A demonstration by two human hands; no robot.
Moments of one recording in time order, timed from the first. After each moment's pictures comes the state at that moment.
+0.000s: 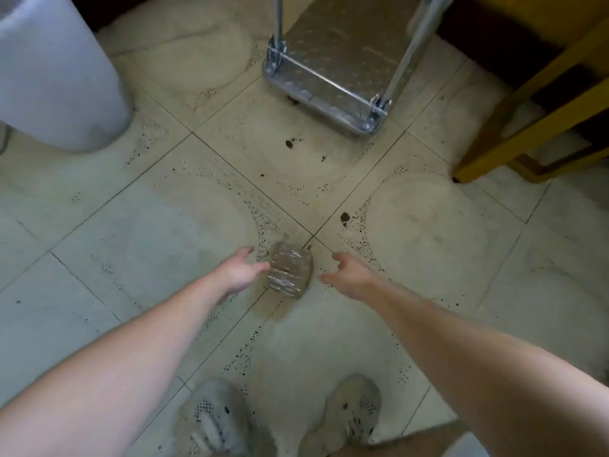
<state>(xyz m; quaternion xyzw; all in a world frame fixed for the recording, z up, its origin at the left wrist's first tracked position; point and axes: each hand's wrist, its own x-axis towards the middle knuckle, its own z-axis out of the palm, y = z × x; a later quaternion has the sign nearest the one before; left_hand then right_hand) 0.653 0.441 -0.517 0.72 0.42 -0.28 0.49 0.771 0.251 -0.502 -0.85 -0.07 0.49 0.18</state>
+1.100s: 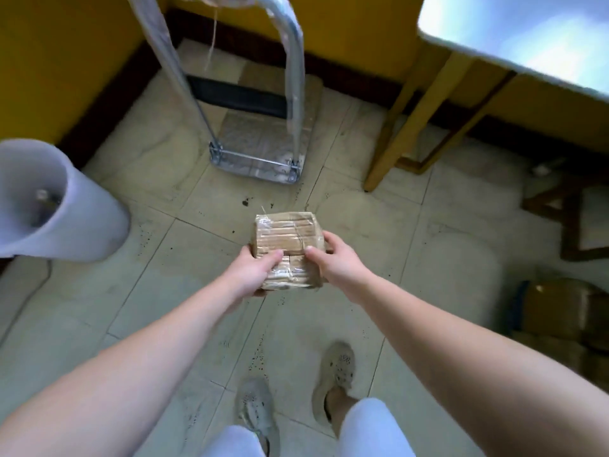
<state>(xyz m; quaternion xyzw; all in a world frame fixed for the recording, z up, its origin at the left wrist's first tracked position) 0.710 0.365 -0.345 0.67 0.40 -0.23 0.59 0.771 0.195 -0.317 -0.76 0.10 0.39 0.51</state>
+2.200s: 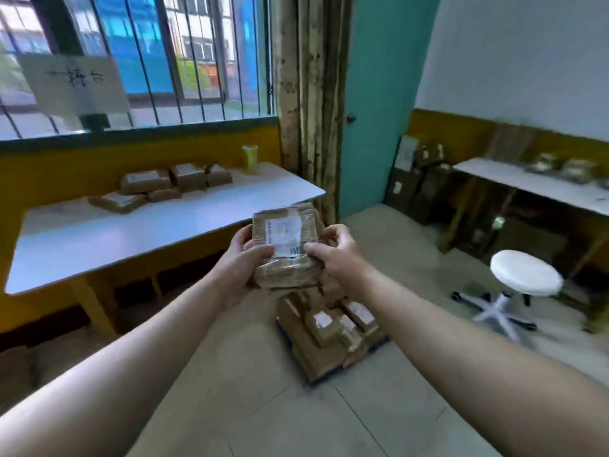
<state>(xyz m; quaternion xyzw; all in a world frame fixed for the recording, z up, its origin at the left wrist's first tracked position) 0.598 -0.088 0.118 0.59 -0.16 -0.30 0.73 0.481 -0.238 0.128 -0.73 0.22 -0.18 0.63</state>
